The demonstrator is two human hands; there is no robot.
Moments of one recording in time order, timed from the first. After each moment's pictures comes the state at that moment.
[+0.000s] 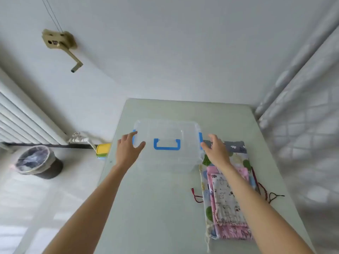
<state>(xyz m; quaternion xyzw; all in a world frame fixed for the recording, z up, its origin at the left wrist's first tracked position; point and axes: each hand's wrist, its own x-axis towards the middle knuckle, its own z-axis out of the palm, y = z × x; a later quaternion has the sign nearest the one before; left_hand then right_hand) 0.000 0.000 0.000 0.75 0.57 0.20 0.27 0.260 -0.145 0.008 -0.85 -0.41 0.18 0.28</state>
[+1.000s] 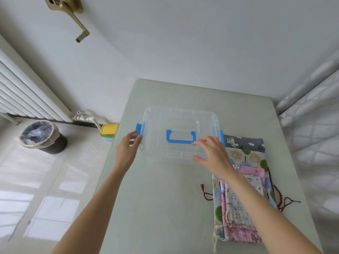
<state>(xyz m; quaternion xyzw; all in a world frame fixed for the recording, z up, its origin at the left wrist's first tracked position) -0.035 -0.002 -0.035 0.59 0.60 0.27 0.46 0.223 -0.130 -0.017 -0.72 -0.66 0.10 0.18</state>
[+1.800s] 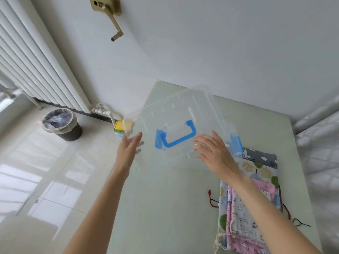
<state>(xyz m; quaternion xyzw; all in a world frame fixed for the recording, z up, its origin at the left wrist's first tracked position) -0.073 -0.038 0.006 0.41 0.57 0.41 0.58 0.194 -0.109 0.009 -0.52 -0.82 -0.07 0.22</state>
